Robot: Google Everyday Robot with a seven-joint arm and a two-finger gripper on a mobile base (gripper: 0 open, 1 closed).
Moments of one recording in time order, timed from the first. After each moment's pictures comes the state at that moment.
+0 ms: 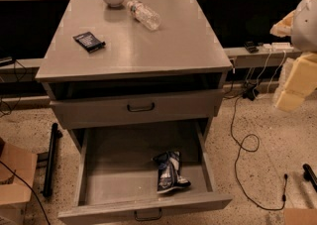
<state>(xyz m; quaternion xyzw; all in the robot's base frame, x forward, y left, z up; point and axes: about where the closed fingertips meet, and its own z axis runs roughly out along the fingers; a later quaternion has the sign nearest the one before) 0.438 -0.217 0.976 -0.60 0.78 -0.03 0.16</state>
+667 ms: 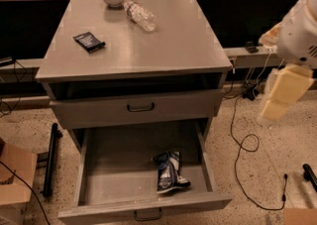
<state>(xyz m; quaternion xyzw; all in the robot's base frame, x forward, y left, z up) 0.436 -0.199 0.959 -0.60 0.78 -0.02 0.16</state>
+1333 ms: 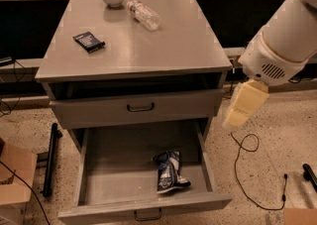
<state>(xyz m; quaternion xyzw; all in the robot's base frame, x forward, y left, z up) 0.456 -0.168 0.903 -0.56 0.82 0.02 0.15</state>
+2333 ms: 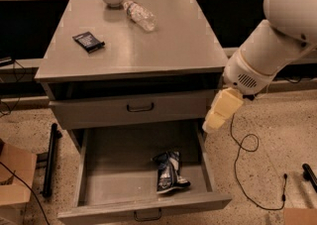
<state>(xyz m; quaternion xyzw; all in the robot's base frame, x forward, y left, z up) 0.481 -0.149 0.849 -0.52 0.84 0.08 0.15</state>
